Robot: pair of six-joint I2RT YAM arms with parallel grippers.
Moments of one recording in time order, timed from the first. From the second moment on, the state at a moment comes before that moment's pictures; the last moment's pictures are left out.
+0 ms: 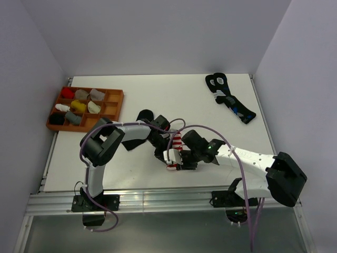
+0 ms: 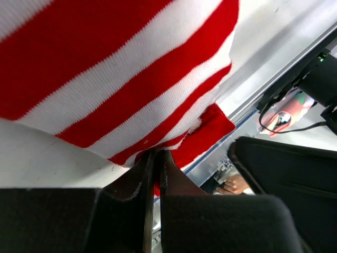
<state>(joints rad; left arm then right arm) -0.76 2.00 1.19 -0.52 0.68 -0.59 0.83 1.24 0.66 -0.47 -0.40 -0.80</state>
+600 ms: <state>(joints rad) -0.76 2.01 1.19 -0.51 0.72 -0.59 0.98 1.33 0.61 -0.31 -0.20 -0.75</state>
